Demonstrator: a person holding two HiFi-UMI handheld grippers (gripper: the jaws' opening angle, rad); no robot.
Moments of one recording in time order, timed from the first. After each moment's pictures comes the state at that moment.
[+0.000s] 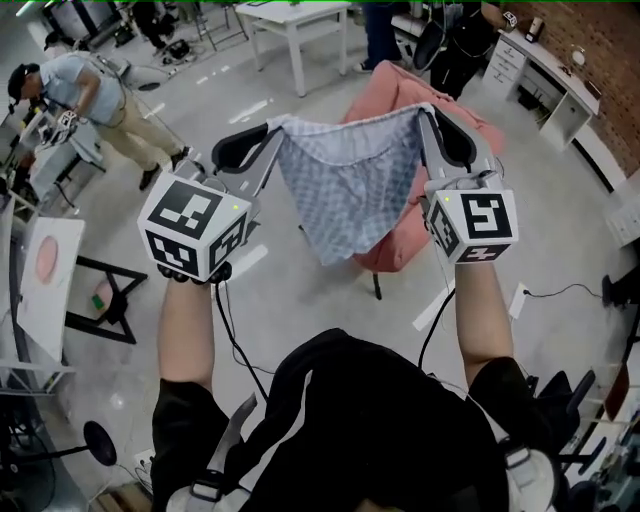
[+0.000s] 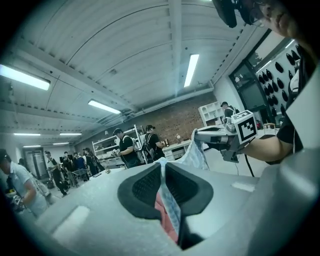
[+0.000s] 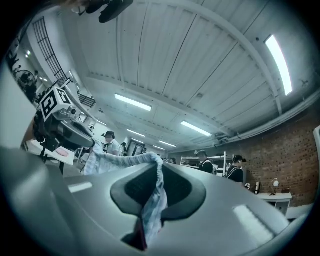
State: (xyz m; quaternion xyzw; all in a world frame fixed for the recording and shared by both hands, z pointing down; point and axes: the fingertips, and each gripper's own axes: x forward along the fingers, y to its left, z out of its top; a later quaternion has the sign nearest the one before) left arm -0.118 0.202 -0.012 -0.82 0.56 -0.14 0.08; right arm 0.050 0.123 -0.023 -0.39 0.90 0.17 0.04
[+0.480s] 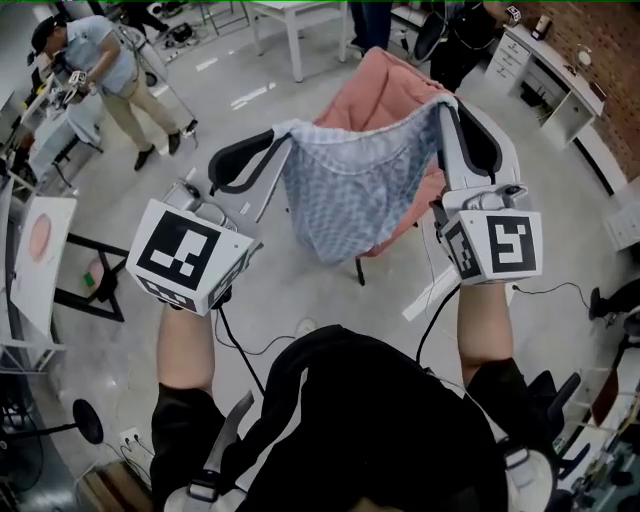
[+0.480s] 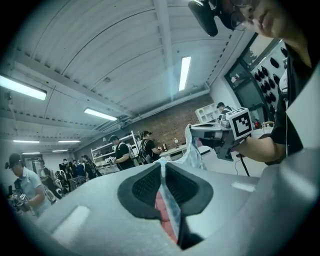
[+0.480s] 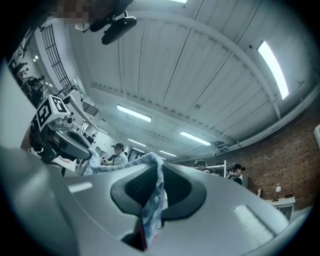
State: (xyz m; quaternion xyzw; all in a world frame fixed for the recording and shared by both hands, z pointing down) left arm -0.027 0.244 -0.029 -0.82 0.55 -0.12 0.11; right arm 0.125 0.167 -0.065 -0.37 0.90 0.19 0.09
